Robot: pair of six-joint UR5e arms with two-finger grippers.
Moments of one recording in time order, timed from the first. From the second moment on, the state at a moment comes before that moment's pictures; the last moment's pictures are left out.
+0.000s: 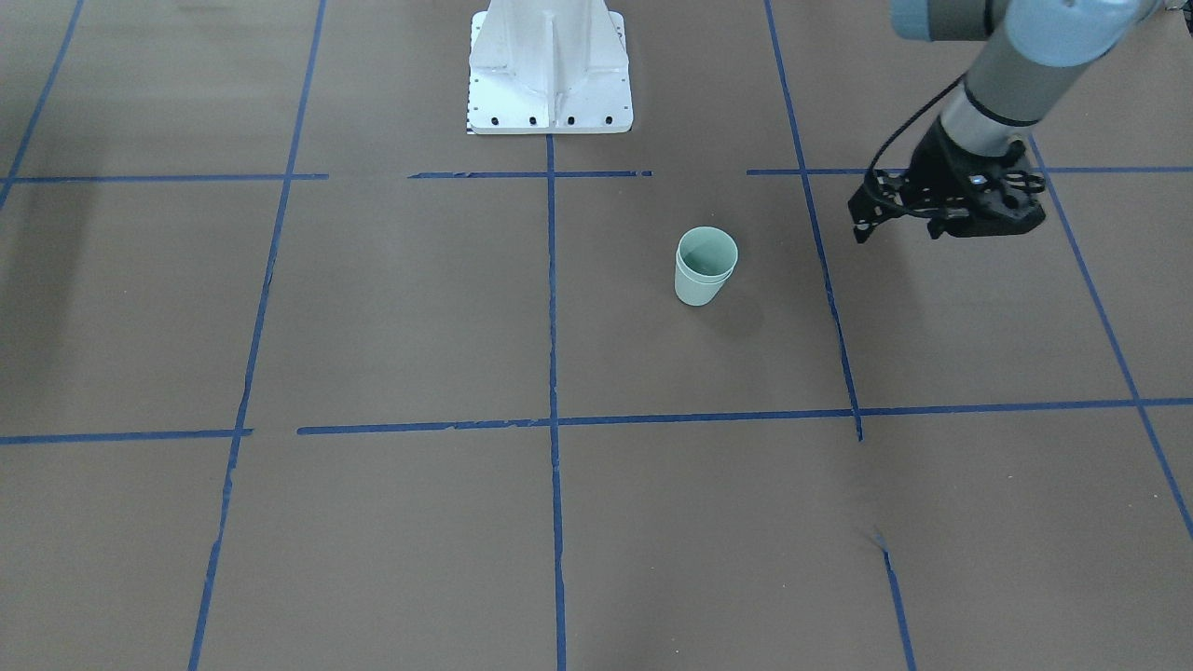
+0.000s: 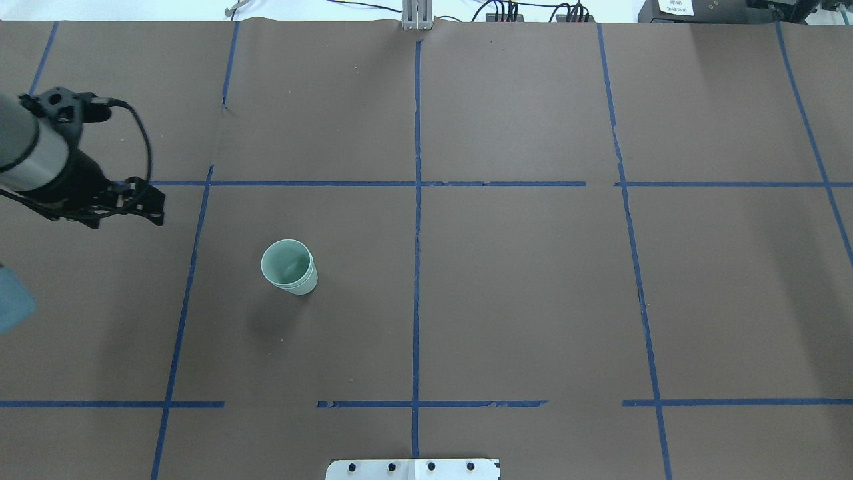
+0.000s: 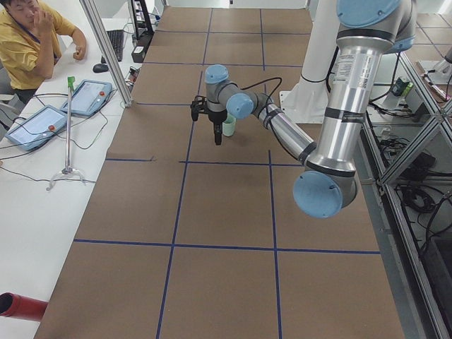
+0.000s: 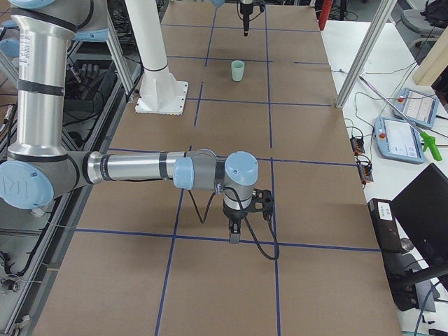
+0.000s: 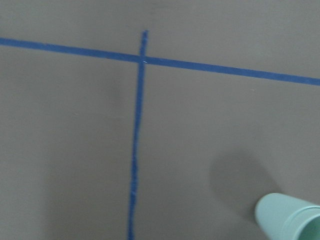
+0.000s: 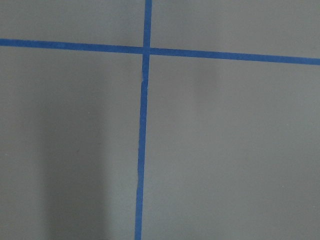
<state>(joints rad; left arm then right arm) -0.97 -1.68 -2.05 -1.54 -2.18 -0.78 1.56 -1.71 1.79 -1.68 2.26 -0.04</state>
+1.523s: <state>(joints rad) -1.61 -1.38 -1.79 -1.54 -2.24 0.09 1.56 -1.71 1.79 -1.68 2.26 -0.04</state>
